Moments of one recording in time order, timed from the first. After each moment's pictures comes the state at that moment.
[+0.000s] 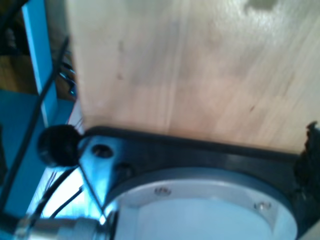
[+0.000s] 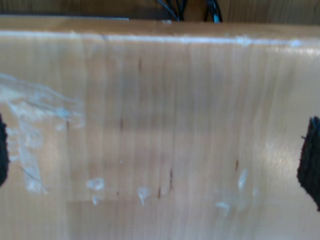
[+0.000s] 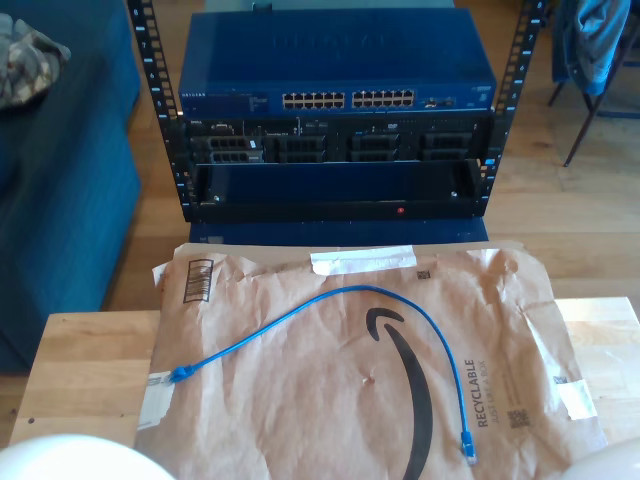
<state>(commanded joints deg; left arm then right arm) 97.3 -33.3 -12.0 5.4 71.3 -4.7 -82.7 -43.2 2.3 -6.0 44.4 13.1</state>
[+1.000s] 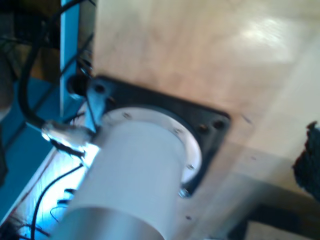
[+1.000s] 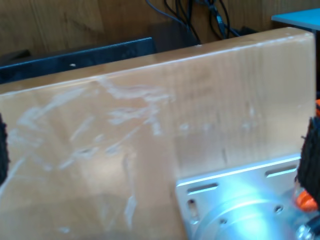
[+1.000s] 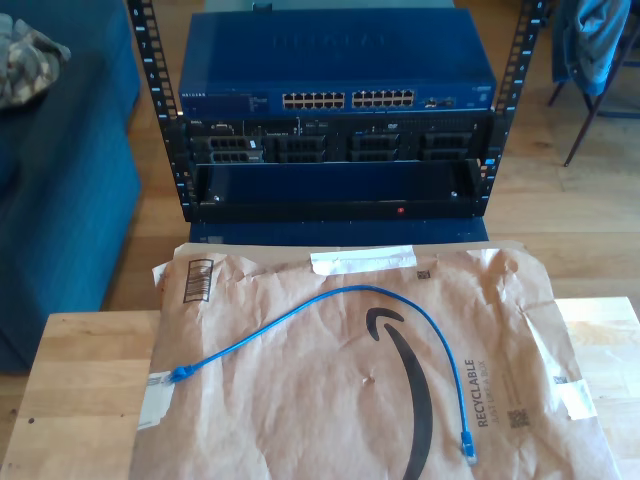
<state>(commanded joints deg) 74.8 -32.5 -35.4 2.0 91.5 -30.2 -68.4 -41.7 -26.1 -3.2 74.6 37.8</state>
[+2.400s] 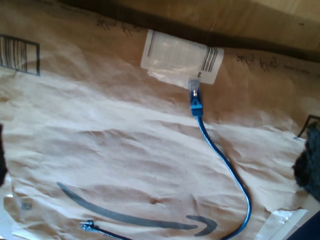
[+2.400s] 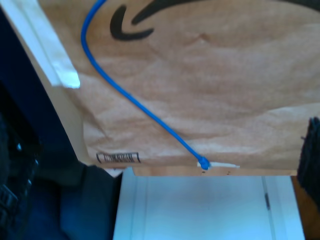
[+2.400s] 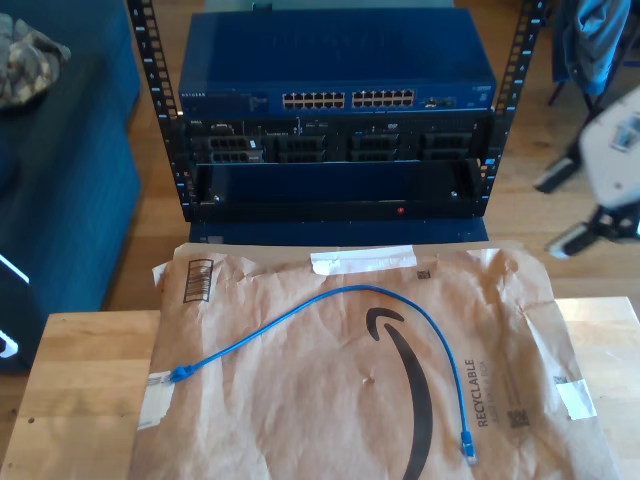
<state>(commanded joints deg) 27.2 -19.7 -58.9 -17.7 91.1 -77.1 -7.7 -18.0 -61.8 31.0 79.7 80.6</state>
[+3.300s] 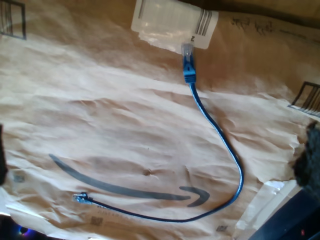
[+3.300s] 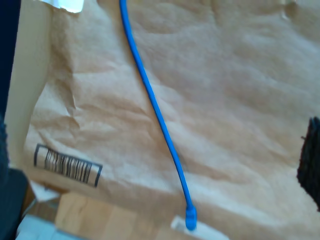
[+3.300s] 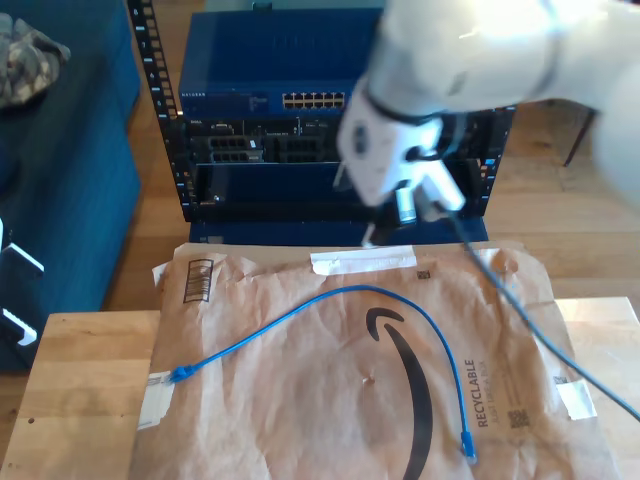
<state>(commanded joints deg) 27.2 -20.1 -58.7 -20.7 91.5 -77.5 26.9 4.0 -78.0 6.8 66.9 97.5</state>
